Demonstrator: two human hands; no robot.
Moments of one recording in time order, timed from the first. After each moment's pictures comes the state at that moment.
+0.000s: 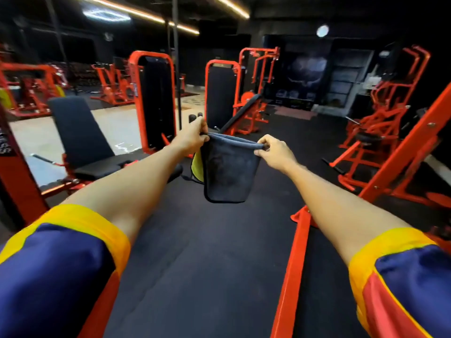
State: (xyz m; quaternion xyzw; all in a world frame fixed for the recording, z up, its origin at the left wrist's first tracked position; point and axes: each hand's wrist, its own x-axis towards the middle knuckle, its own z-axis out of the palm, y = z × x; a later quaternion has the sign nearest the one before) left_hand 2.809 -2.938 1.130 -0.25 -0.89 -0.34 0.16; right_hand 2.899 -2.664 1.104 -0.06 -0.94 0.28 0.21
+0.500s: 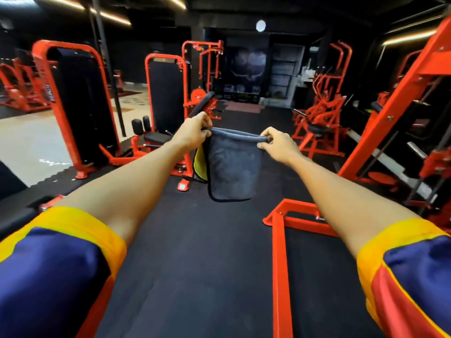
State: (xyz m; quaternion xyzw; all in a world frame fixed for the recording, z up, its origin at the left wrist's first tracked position) left_hand 2.560 -2.759 1.141 -0.39 -0.83 -0.38 0.13; right_hand 2.711 -2.511 1.119 -0.19 -0.92 0.22 0.25
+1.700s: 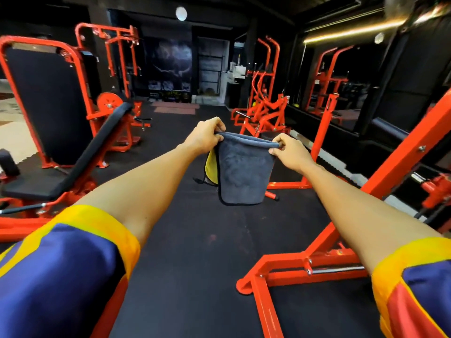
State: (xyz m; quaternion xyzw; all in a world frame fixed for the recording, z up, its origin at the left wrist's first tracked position) left_hand 2.003 -2.145 1.141 -0.56 -0.74 -0.38 0.03; right_hand 2.248 -1.980 1.119 -0.36 -0.87 0.17 0.28
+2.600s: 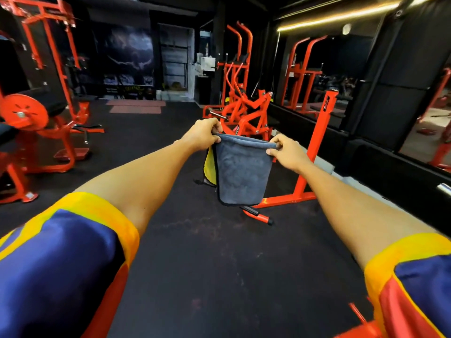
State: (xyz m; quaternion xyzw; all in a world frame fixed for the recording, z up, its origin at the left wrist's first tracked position) left_hand 1.673 -1.625 1.113 -0.62 -0.71 -0.34 -0.01; right_hand 1.941 -1.499 1.082 -0.42 -0.84 0.18 0.30
